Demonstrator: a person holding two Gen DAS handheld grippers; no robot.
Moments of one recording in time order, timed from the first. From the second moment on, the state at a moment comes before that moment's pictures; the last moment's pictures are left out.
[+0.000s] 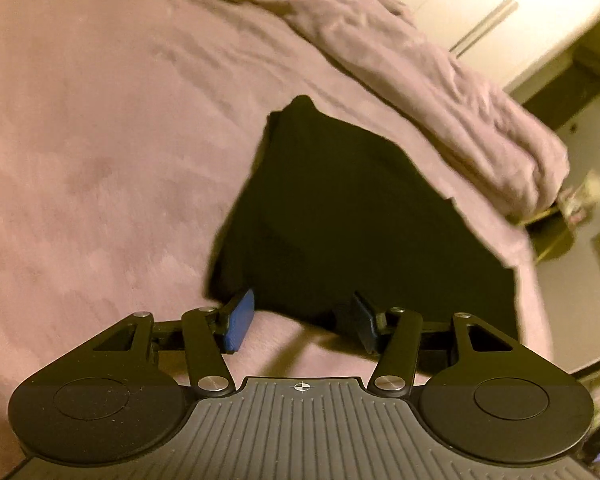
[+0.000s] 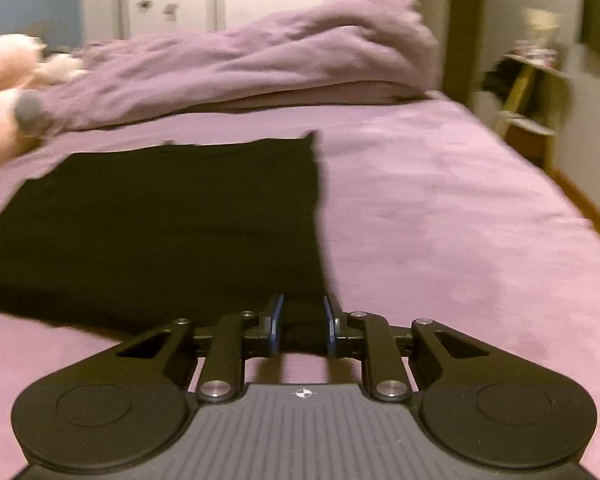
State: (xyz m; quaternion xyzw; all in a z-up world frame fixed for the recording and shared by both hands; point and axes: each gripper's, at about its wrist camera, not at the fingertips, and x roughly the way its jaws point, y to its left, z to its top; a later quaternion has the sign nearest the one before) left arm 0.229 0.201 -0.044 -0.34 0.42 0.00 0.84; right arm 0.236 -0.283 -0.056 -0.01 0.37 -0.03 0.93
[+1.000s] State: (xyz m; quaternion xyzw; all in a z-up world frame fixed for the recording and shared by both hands) left arm 0.289 0.236 -0.095 -0.53 0.39 -0.01 0.76; right arm 0.223 -0.192 -0.043 0.02 0.36 0.11 0.93
